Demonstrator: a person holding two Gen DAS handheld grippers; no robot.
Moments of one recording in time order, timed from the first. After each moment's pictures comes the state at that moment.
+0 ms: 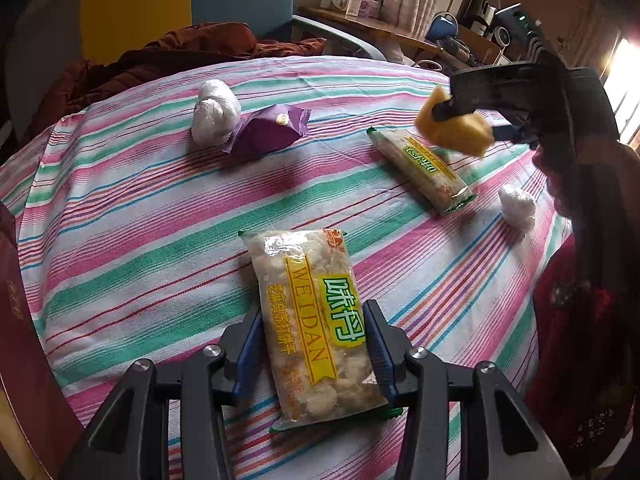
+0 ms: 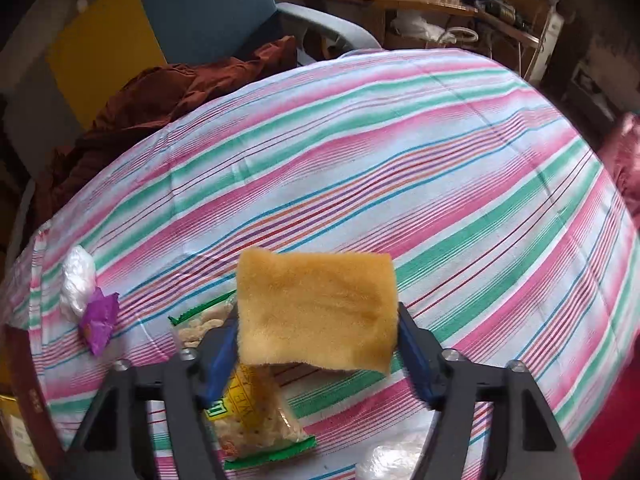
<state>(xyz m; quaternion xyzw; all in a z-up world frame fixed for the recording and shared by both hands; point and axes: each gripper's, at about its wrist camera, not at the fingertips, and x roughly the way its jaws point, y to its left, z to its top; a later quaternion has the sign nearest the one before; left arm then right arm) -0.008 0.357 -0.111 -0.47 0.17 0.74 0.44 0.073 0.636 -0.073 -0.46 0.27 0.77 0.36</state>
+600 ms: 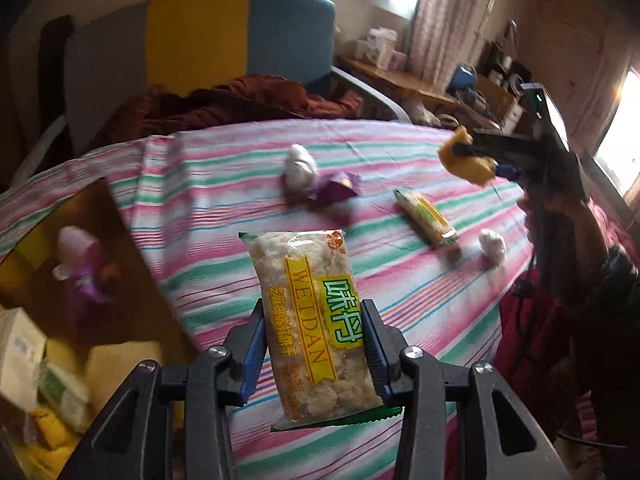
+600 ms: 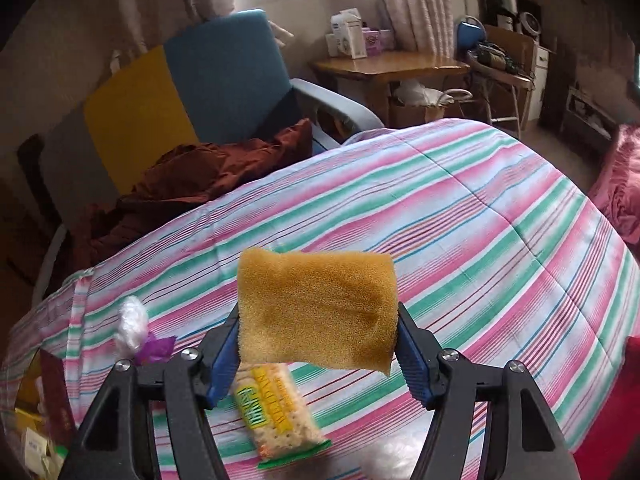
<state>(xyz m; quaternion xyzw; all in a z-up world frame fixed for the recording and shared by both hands) -0.012 0.243 -0.021 -0.43 0.10 0.80 0.41 0.095 0.610 -0.016 -0.34 0.25 0.83 0.36</state>
